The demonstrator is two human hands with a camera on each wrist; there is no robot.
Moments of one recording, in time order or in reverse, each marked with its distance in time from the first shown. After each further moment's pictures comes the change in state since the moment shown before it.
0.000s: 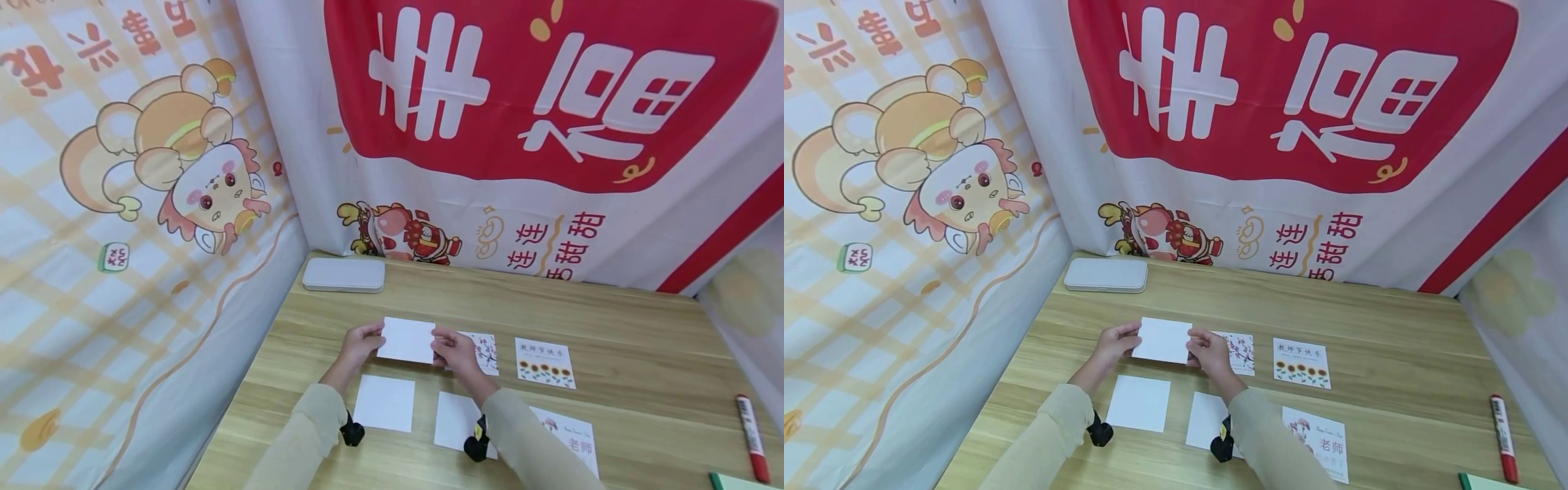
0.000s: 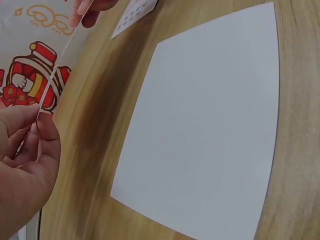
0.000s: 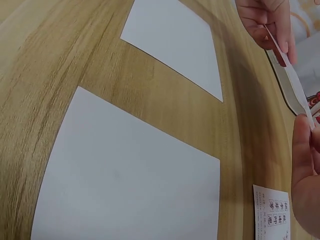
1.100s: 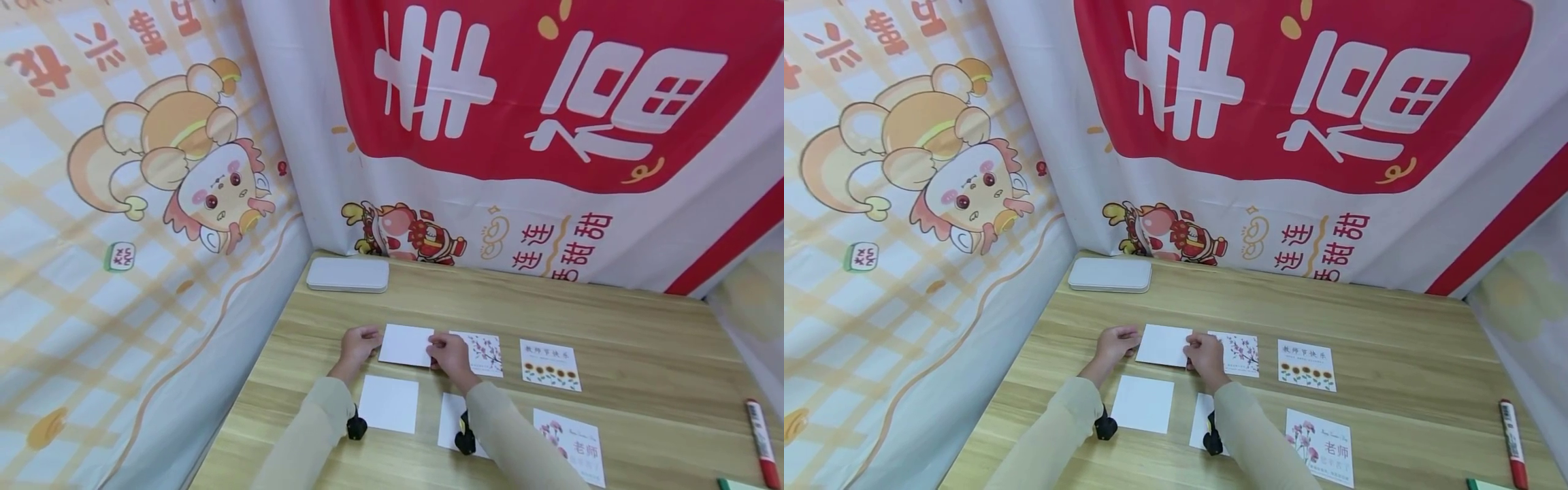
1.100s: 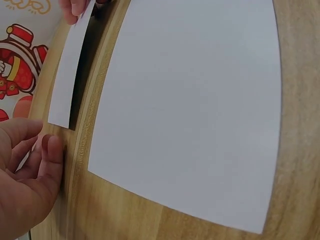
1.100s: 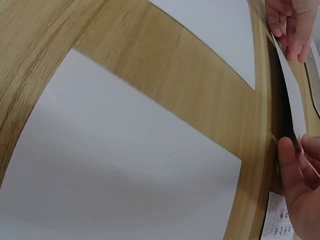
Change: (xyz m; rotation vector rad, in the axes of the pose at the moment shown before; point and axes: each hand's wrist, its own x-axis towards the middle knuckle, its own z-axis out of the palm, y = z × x) left_hand 0.018 -0.023 -0.007 0.183 0.179 0.036; right_hand 0.009 0.011 0.021 -0.363 0.022 -0.126
